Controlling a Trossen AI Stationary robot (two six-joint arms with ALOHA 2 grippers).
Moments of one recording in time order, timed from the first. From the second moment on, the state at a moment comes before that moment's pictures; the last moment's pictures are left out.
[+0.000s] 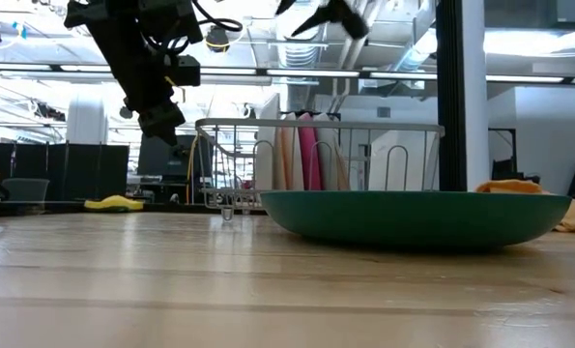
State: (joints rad) left arm 0.10 1.30 0.83 -0.66 -0.89 -0.21; right arm 0.03 1.66 1.56 -0.37 0.69 -1.76
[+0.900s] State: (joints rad) left arm -0.09 1.30 0.98 -0.48 -0.86 -0.15; right arm 0.58 1.43 1.35 -1.33 0.70 0.71
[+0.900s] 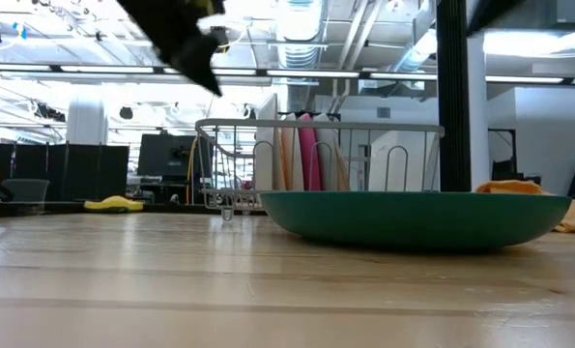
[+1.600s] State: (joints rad) left arm -0.35 1.31 0.99 -0.17 -0.55 -0.09; right arm 0.82 1.45 1.14 -1.16 0.68 1.31
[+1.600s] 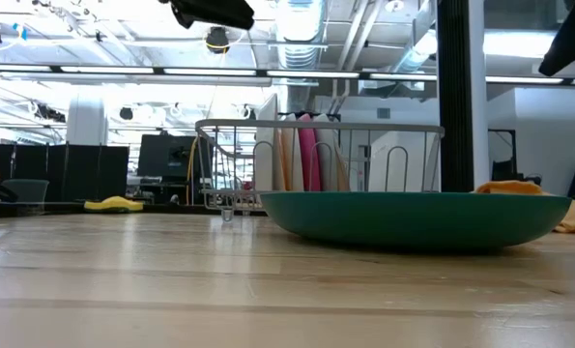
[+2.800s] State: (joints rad) left arm -0.64 1.62 0.98 0.01 -0.41 -0.42; right arm 0.84 1.58 1.14 -1.11 0.68 1.37
